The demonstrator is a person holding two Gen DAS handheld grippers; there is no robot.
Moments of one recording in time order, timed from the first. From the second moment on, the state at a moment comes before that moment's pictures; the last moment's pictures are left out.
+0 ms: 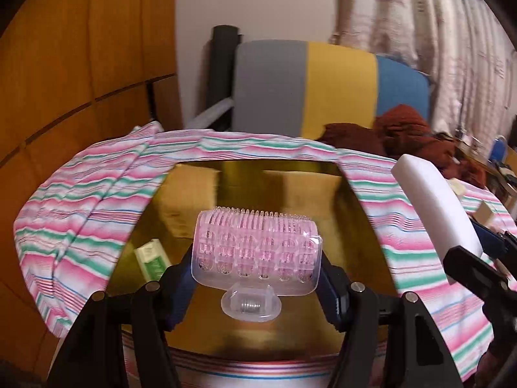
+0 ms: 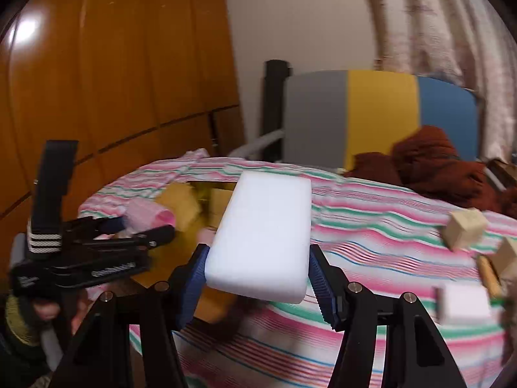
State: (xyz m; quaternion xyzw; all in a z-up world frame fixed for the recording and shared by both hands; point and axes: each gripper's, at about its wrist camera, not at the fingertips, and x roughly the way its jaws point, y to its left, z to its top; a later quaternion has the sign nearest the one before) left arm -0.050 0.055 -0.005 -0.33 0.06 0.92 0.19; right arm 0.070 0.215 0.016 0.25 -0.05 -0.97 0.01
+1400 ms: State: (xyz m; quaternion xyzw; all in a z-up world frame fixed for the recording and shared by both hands) left arm -0.019 0.059 0.001 -0.31 0.05 0.92 0.24; right arm 0.076 0.280 -0.024 0.29 -0.15 -0.94 -0.07
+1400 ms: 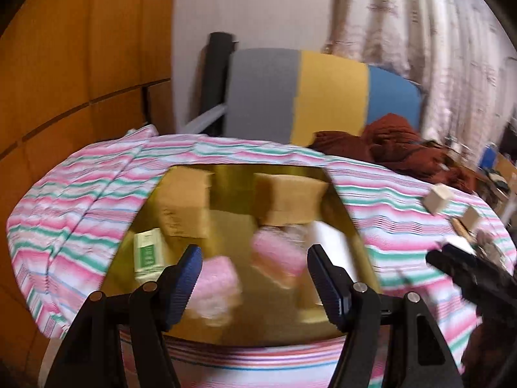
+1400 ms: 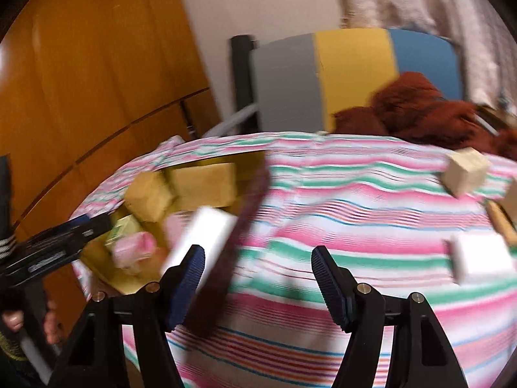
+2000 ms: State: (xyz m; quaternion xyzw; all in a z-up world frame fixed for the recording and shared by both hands) left arm 0.018 0.130 -0.002 -0.32 0.09 0.88 0.33; right arm 0.128 0.509 -0.062 0.31 -0.29 -0.86 -0.27
